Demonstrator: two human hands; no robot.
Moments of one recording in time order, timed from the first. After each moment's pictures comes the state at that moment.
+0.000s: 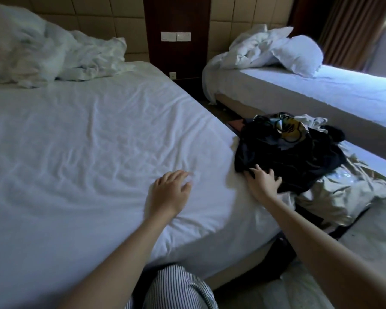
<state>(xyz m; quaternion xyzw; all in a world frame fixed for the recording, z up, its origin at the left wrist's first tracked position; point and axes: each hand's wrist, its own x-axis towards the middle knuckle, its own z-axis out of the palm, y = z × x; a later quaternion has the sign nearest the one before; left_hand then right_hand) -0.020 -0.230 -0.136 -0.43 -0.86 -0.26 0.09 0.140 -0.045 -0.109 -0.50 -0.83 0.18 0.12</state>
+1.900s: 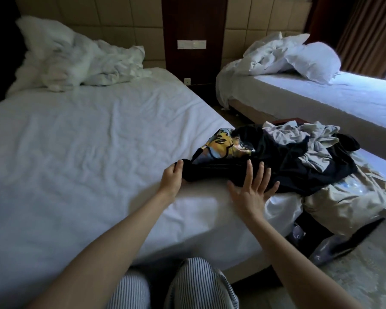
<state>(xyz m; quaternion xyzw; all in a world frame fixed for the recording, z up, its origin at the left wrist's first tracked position) -0.032 -0.231 -0.107 -0.21 -0.72 -0.65 -0.15 0.123 -0.116 -0.139 -0.43 -0.84 0.09 0.33</state>
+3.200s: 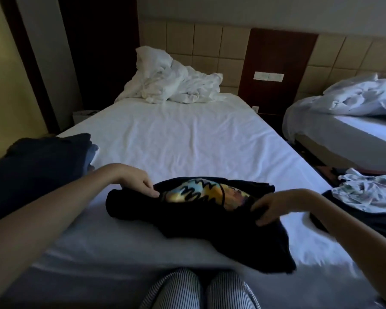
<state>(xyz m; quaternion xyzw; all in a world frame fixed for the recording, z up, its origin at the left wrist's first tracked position) -0.159 -0.521 0.005 -0.36 -0.88 -0.02 -0.30 0.034 -0.181 0.001 -0.03 -0.91 0.25 -0.33</state>
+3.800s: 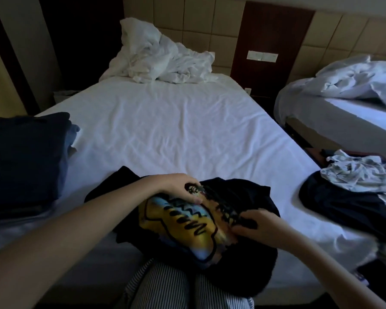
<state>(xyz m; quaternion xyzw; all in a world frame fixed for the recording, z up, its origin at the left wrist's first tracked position) -0.108 -0.410 -0.060 -0.45 -0.83 -0.12 -0.29 0.103 -0.226 -0.073 -0.04 -0.98 0.17 -0.05</state>
